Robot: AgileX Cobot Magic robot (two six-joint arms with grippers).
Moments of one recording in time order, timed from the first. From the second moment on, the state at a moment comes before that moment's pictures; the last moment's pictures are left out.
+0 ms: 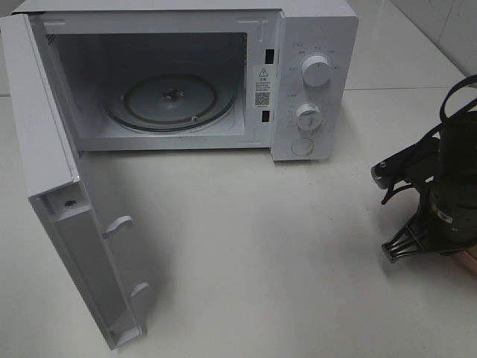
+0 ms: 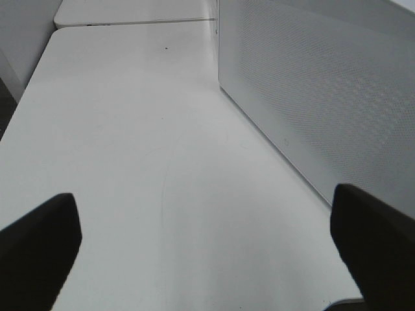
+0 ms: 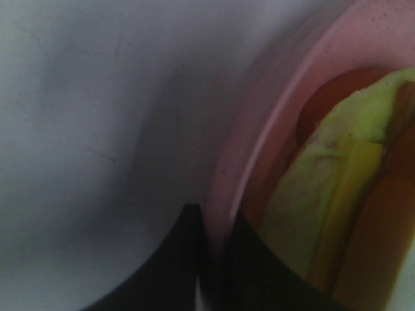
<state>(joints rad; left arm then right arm) 0.04 0.00 -0.50 -0.09 1.05 0.10 0.39 1.74 -0.64 -0.93 0.54 0.89</state>
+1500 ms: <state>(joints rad) 0.04 0.00 -0.50 -0.09 1.05 0.10 0.39 1.43 -0.64 -0.43 0.60 0.42</state>
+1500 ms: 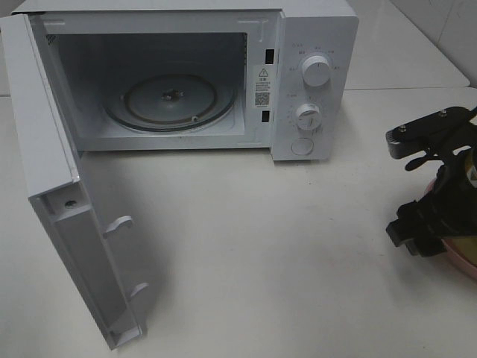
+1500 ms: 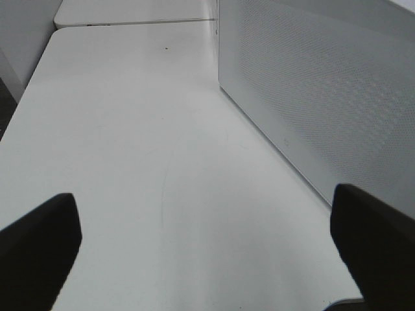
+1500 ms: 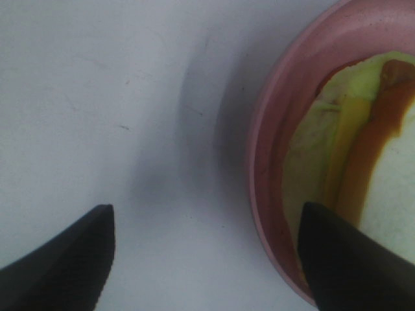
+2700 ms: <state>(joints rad) 0.04 0.00 -0.50 -0.09 1.05 0.10 0.39 0.80 -0.64 -0.19 1.02 0.20</state>
